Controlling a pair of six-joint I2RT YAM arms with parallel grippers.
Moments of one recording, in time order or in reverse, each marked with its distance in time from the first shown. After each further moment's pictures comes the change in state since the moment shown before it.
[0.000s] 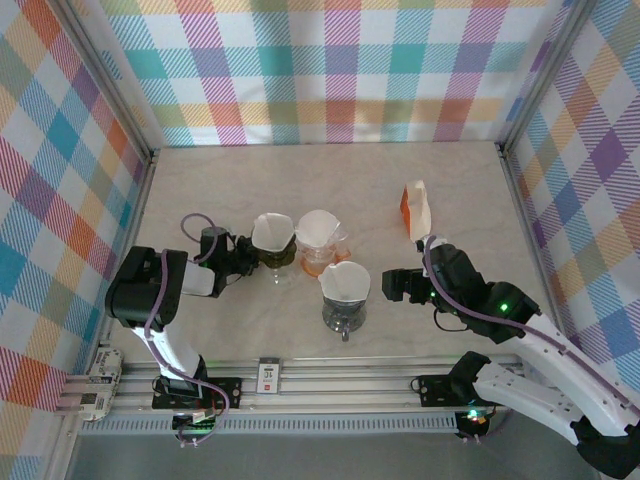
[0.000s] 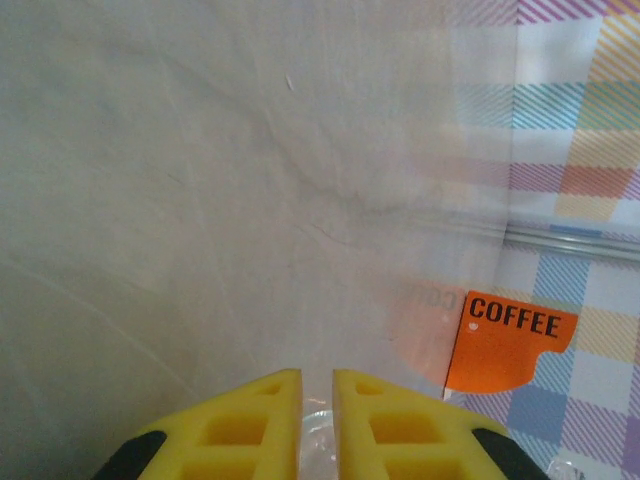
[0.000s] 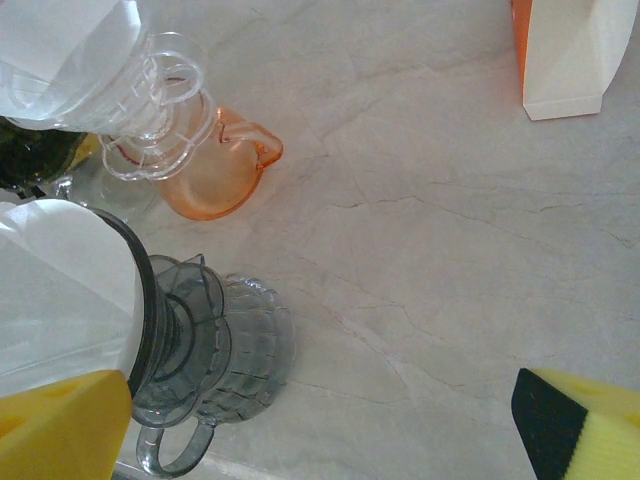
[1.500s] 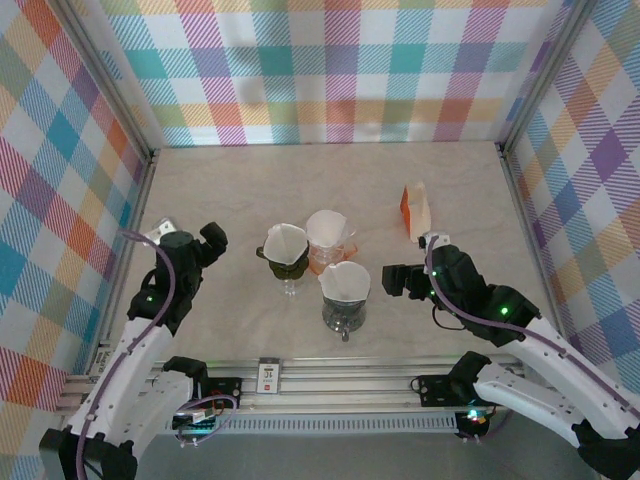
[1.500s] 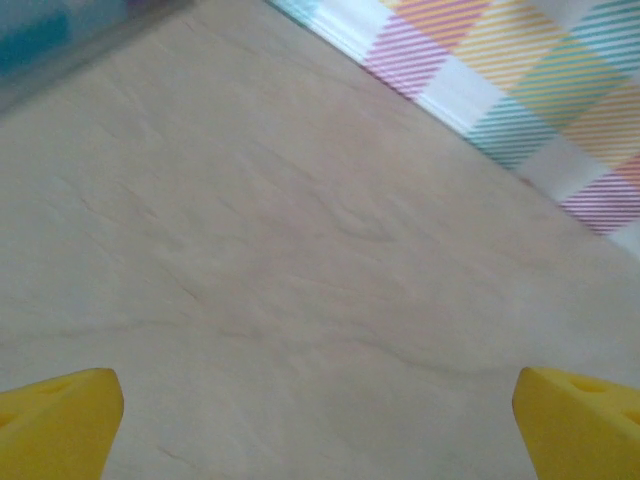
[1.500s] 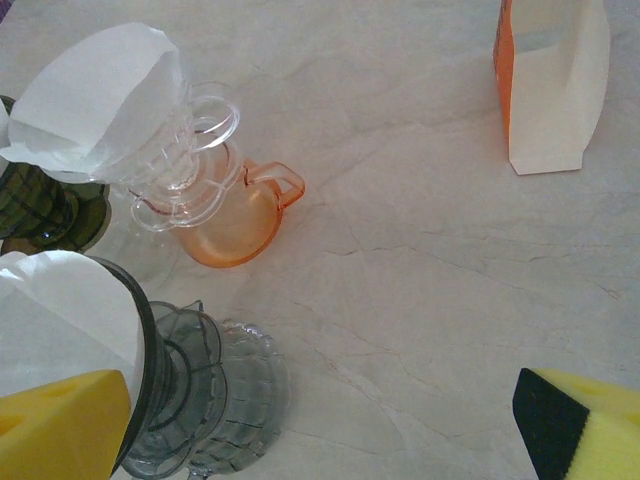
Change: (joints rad) left arm -0.055 -0.975 0.105 -1.020 -0.859 0.556; right arm 0.000 -0.026 -0.038 0.098 0.056 -0.035
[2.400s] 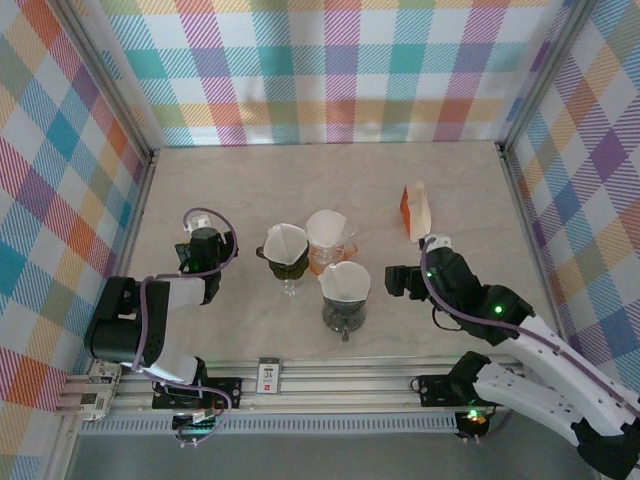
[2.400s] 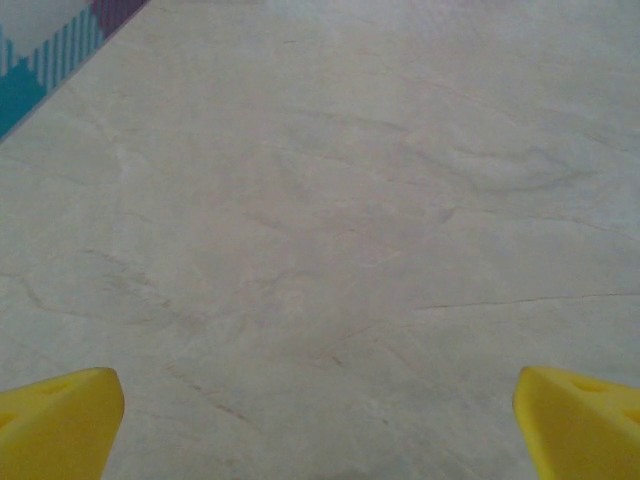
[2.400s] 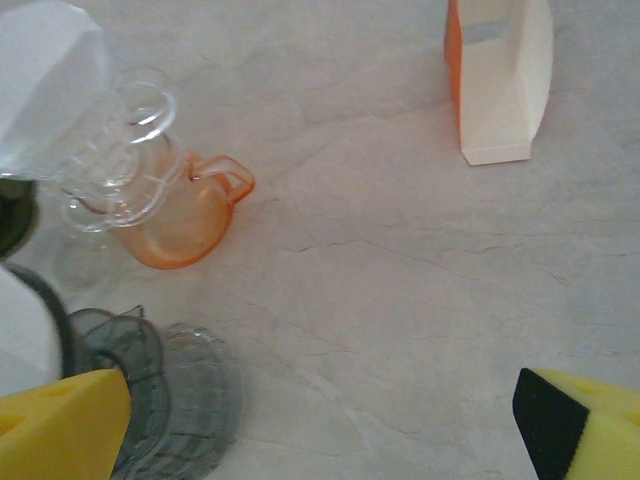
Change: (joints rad) left arm 0.097 0.728 -0.167 0.888 0.004 0.448; right arm 0.000 0.031 -0.027 -0.010 0.084 0.005
